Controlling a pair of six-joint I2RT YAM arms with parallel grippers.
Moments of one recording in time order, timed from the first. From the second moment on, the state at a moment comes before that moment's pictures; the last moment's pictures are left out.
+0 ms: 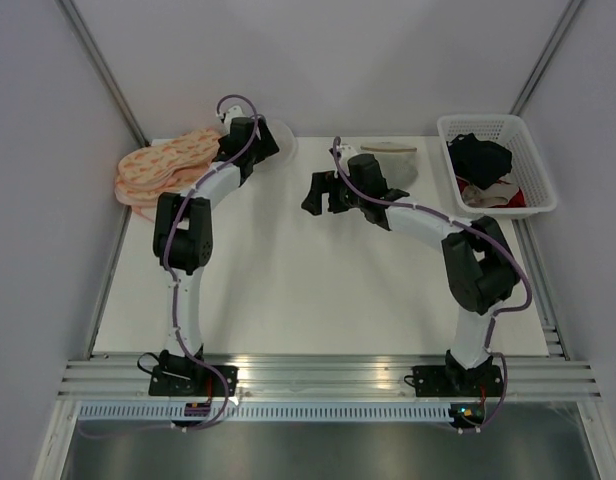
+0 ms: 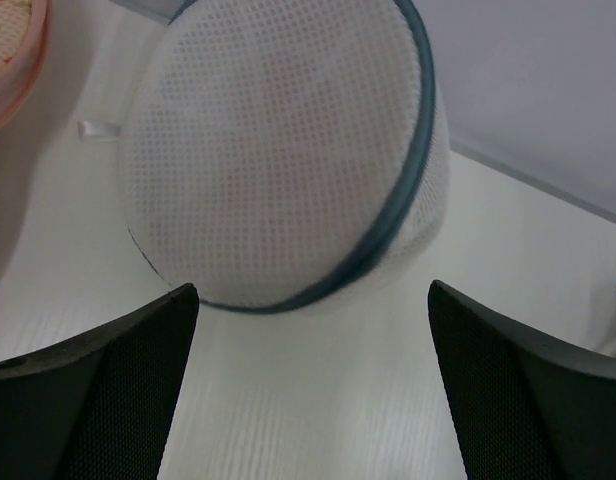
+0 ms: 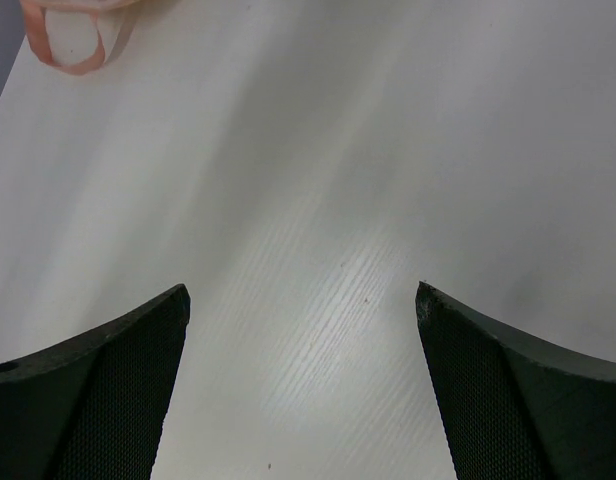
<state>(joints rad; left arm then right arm) -0.23 2.22 1.74 0.01 -0.19 -0.54 0.52 1.92 1.35 0.05 -0.27 0.35</state>
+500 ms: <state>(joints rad) -0.23 2.51 2.16 -0.21 -0.26 -0.37 0.52 1.61 1.10 0.07 -0.24 0.35</state>
